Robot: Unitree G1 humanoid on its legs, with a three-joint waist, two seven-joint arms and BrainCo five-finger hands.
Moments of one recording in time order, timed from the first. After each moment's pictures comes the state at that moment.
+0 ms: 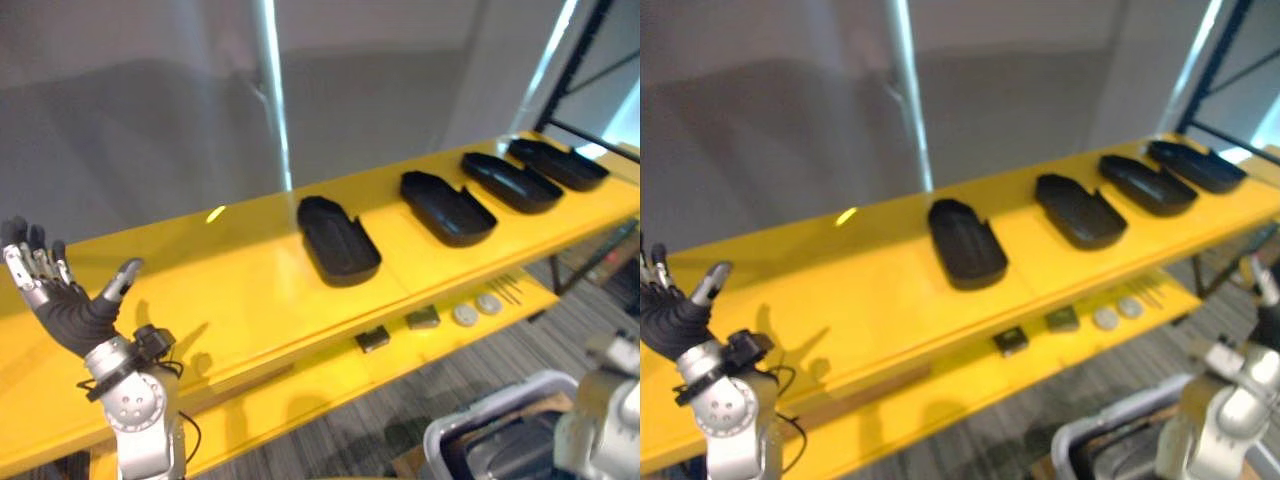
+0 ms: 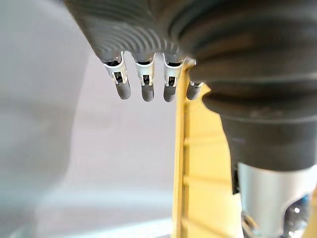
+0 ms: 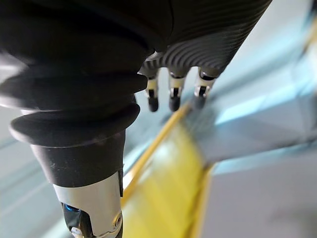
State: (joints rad) left arm 0.17 0.02 0.19 -0.43 -0.13 -0.37 0.37; right arm 0.28 -0.02 -0.56 -0.30 0.40 -0.36 -0.24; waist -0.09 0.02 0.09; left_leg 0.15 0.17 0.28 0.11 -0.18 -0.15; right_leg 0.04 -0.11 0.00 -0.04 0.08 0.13
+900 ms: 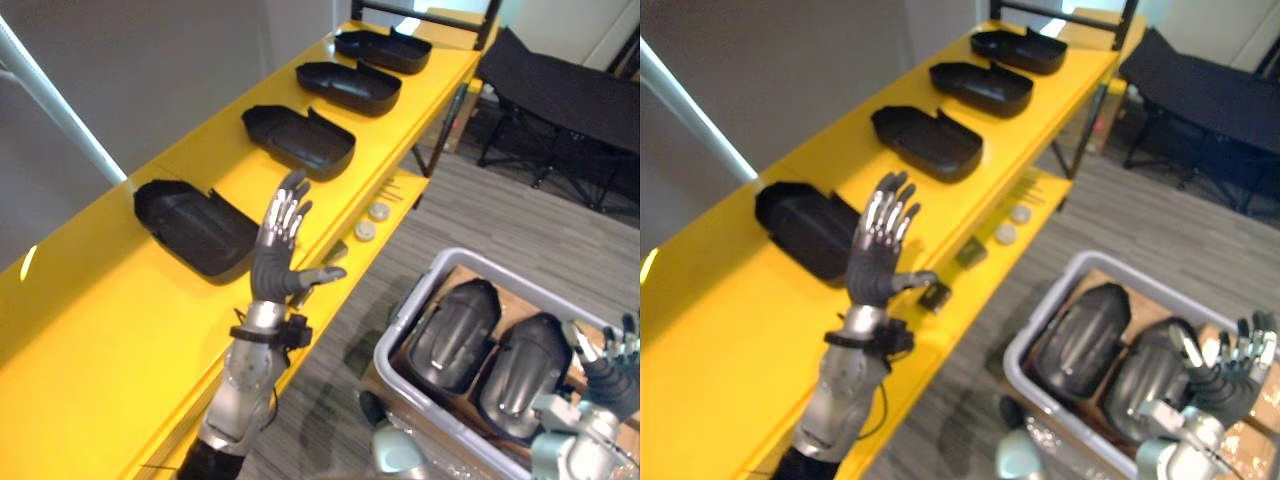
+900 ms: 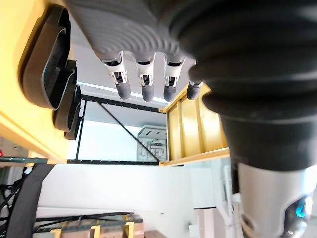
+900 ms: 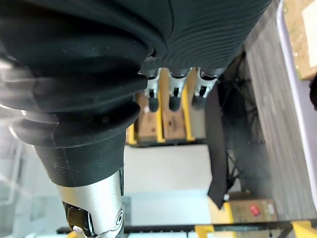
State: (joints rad) left arm -0.06 0.14 -0.33 -0.33 -0.15 -0.26 0.23; right arm 0.39 -0.08 -0.33 -0.32 0.30 -0.34 -0.29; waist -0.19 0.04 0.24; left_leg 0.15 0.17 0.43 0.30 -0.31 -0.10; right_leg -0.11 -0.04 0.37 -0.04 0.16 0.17
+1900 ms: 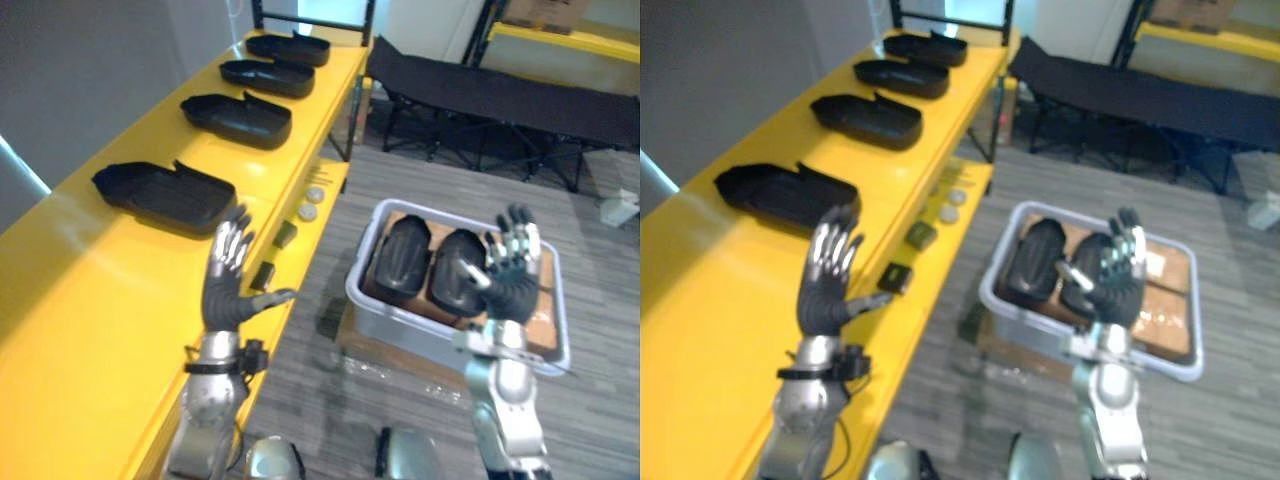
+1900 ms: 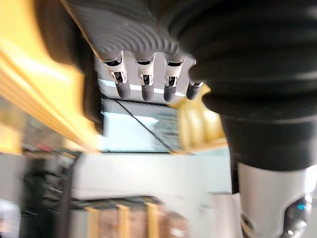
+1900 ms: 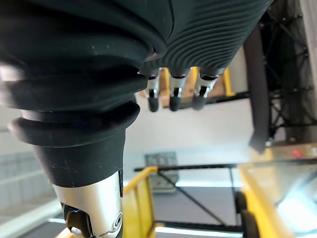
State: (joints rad) left arm 0.25 0.17 -0.05 -0.38 -0.14 -0.25 0.10; right arm -0.02 -0.19 0.02 -0.15 0.17 -0.33 -0.31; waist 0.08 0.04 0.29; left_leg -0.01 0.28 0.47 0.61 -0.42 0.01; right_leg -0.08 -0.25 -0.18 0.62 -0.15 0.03
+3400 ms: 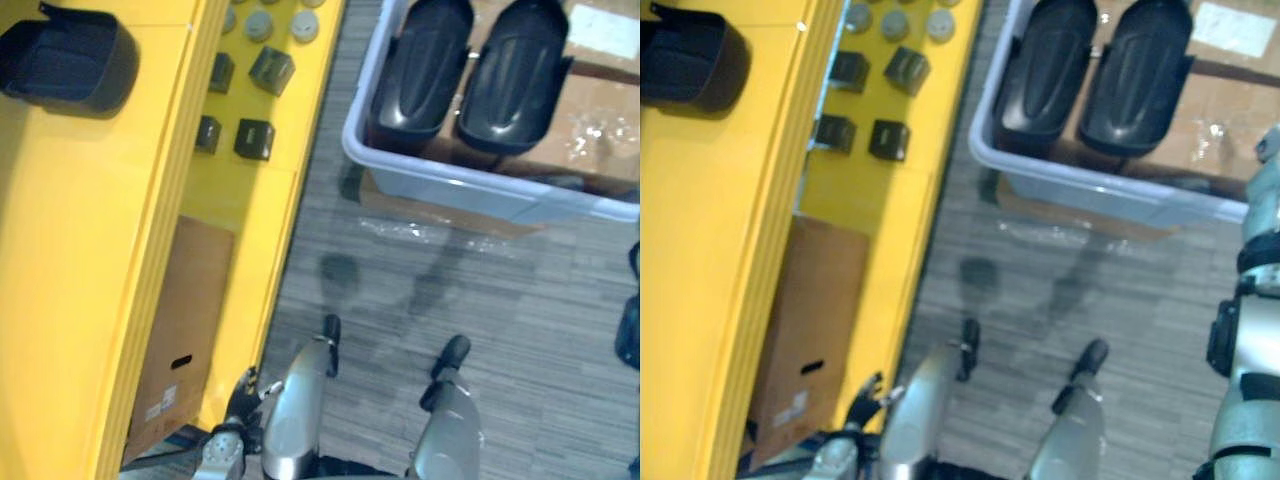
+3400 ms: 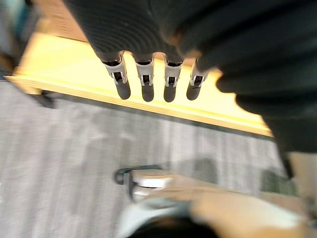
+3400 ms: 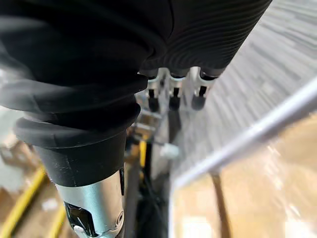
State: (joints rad) left arm 0.09 0.13 -0.22 0.93 -0.20 -0.29 0.07; right arm -1.22 -0.89 0.03 1.14 0.49 0.01 -0.56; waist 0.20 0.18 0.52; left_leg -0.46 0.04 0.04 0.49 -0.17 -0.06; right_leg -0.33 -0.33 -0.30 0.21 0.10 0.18
